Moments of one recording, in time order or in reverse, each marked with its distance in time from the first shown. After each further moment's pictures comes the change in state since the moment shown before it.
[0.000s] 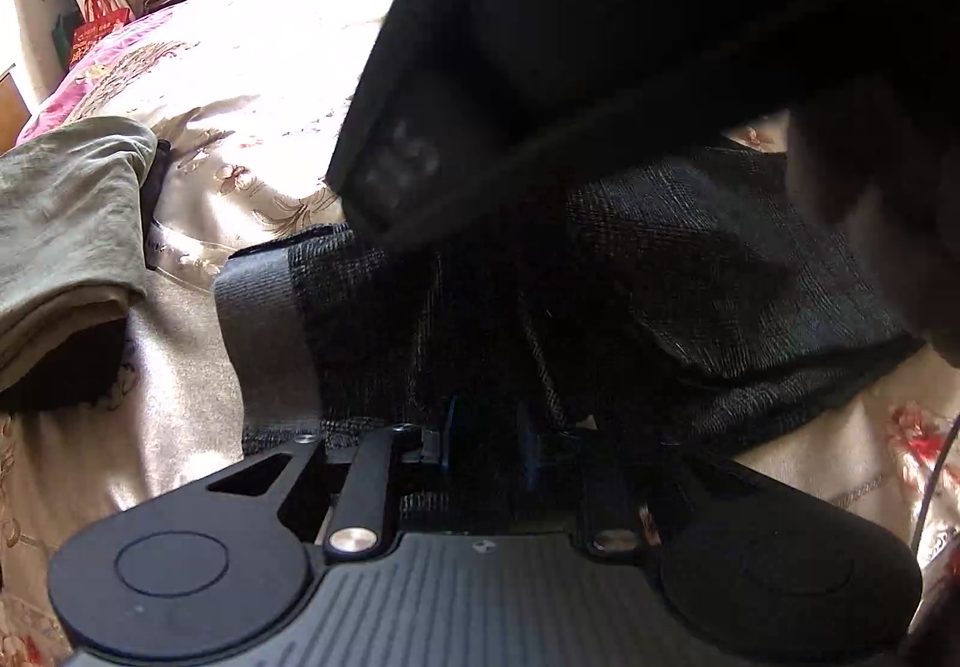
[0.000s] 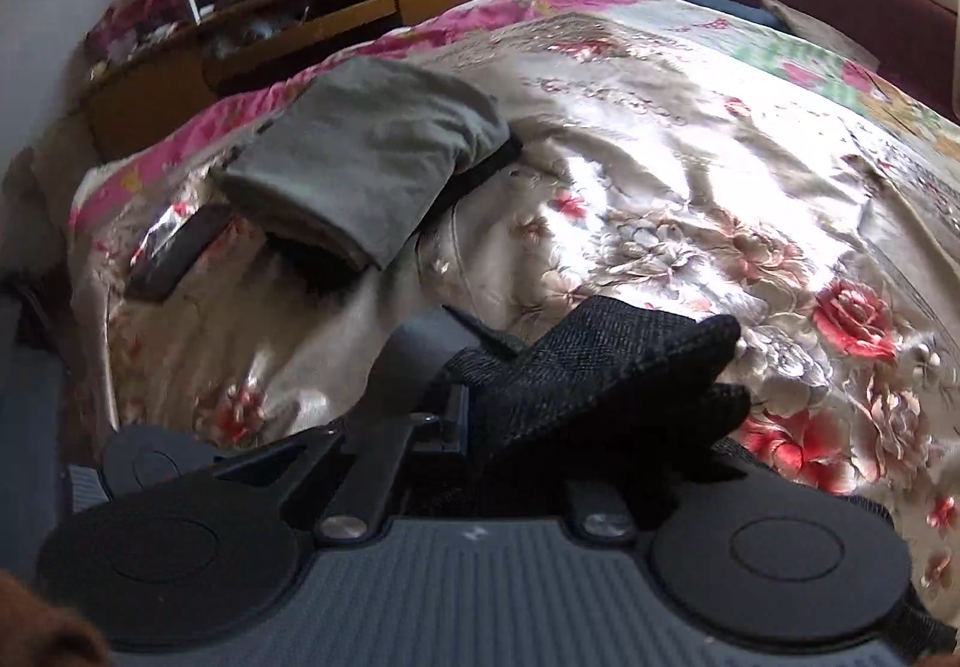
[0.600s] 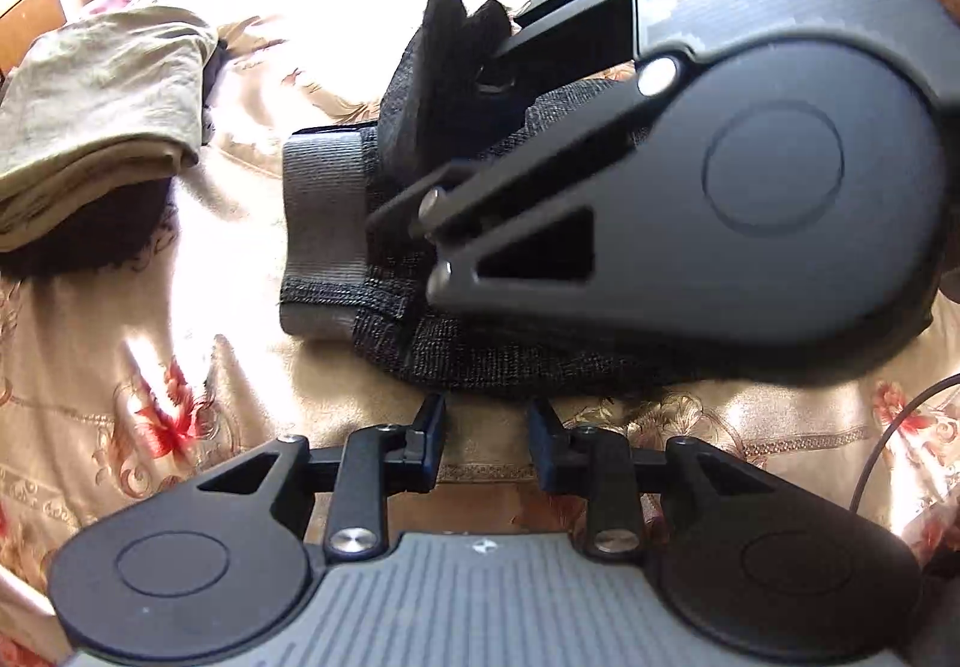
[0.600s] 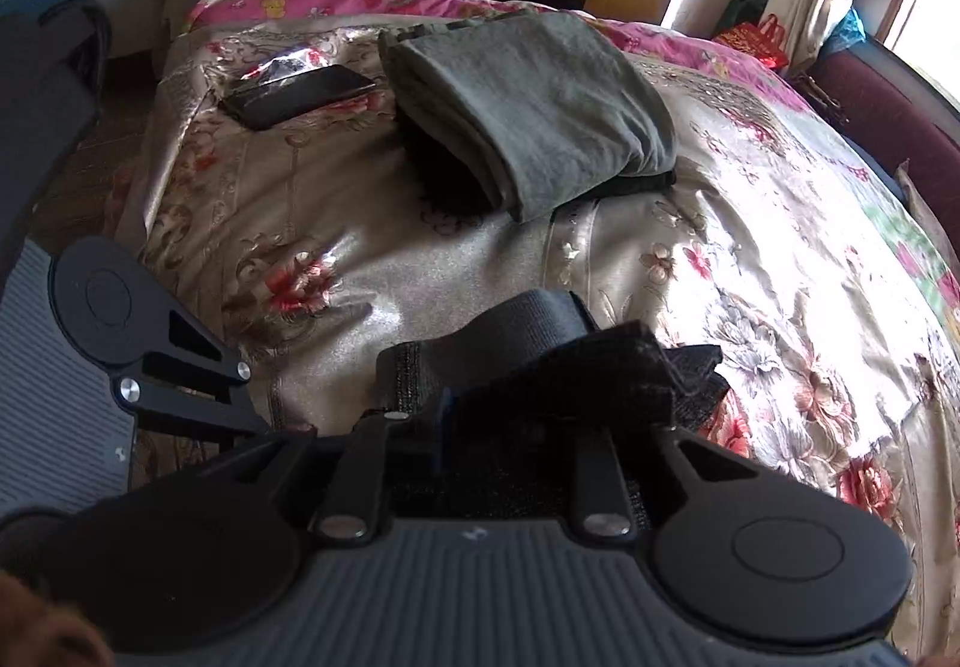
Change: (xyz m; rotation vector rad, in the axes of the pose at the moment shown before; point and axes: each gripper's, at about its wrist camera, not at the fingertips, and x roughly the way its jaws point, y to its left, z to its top) left arm -0.017 0.019 -0.036 -0.166 0.060 -0.016; right arm 0.014 0.056 -0.014 -0.463 0.016 0.039
